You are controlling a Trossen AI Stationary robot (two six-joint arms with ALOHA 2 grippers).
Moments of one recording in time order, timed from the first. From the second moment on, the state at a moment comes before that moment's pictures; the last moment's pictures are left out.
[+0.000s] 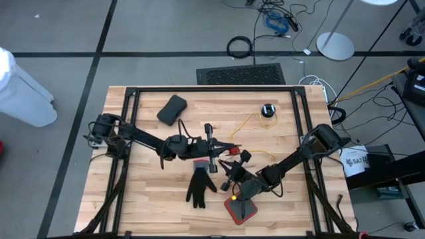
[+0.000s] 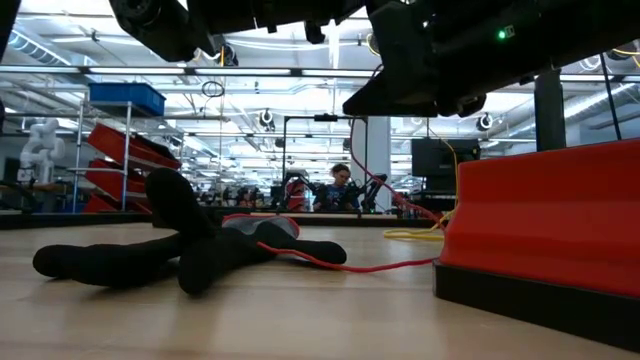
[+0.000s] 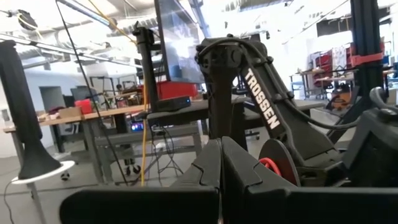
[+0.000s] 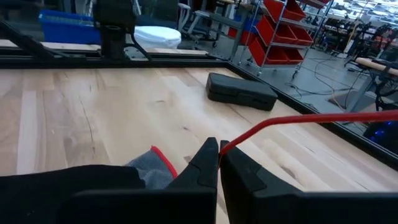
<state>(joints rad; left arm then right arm) -0.16 1.80 0.92 1.18 -0.19 0.25 0.52 1.89 0.87 0.64 1.12 0.19</state>
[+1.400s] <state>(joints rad) -0.18 1.80 0.89 0.96 -0.19 0.49 0.52 1.82 0.94 0.60 1.05 0.37</state>
